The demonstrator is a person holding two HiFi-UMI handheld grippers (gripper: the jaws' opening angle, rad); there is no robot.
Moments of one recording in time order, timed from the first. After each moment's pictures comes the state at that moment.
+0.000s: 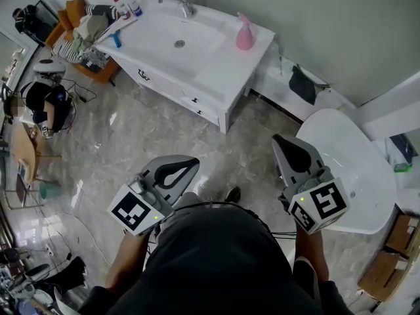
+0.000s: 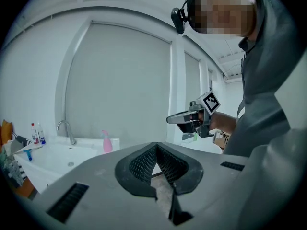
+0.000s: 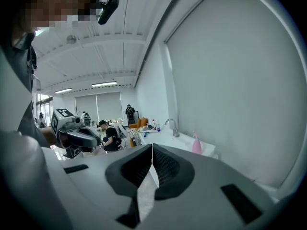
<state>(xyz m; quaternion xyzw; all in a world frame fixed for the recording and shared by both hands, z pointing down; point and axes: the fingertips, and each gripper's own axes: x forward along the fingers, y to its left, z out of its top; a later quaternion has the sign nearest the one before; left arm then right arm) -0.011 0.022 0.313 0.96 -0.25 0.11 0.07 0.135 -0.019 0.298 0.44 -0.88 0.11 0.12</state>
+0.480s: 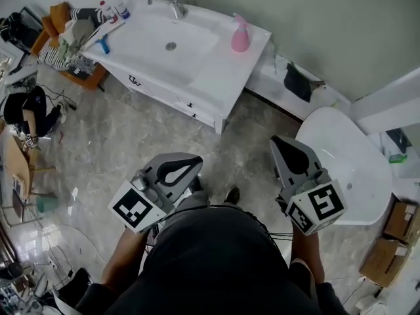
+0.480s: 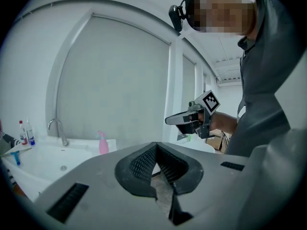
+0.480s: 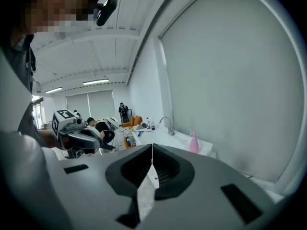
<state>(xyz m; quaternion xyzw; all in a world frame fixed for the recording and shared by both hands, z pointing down) -0.035 -0.027 0.321 0.97 -0.20 0.10 0.08 0.103 -0.054 0.305 0.48 -0.86 0.13 0.13</state>
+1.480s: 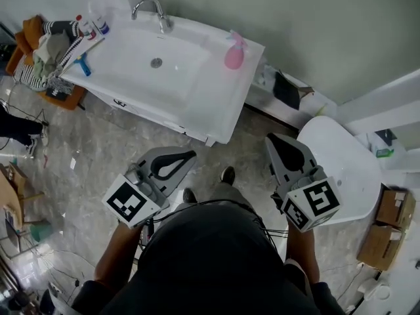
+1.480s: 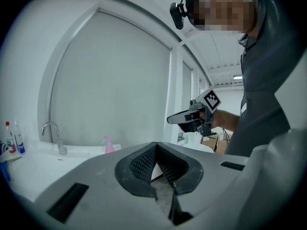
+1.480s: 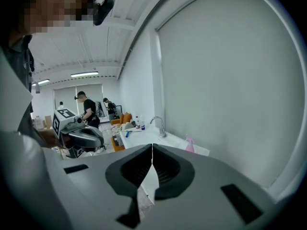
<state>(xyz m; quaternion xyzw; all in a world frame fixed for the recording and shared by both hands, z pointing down) -0.073 -0.169 0.326 0.98 -0.15 0.08 0.07 0.069 -0.176 0.301 0.53 -0.82 0.12 0.16</state>
